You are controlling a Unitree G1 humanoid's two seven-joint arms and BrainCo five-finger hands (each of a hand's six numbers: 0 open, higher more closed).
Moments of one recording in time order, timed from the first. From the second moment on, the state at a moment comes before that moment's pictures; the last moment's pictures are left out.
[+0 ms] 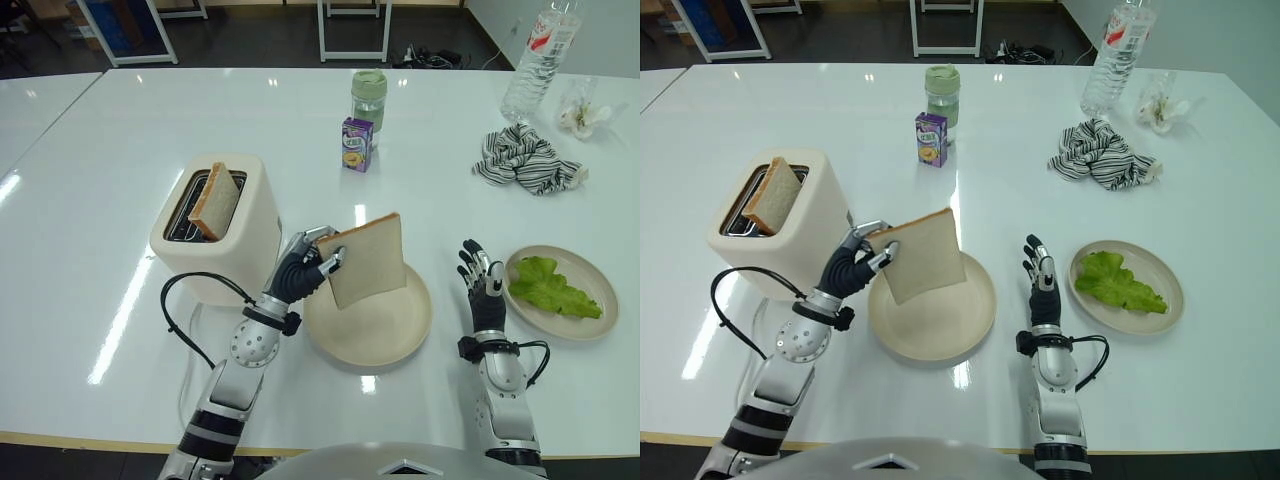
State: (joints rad) left arm 0.02 0.29 -0.23 -0.09 0.21 -0.28 -0.08; right arm 0.22 -0.01 -0.01 -0.06 0.00 -0.19 0.00
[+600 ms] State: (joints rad) left arm 0.02 0.31 -0.30 -0.02 0.17 -0.13 -0.36; right arm 0.23 -0.02 -0.03 -0.06 0.00 -0.17 0.00
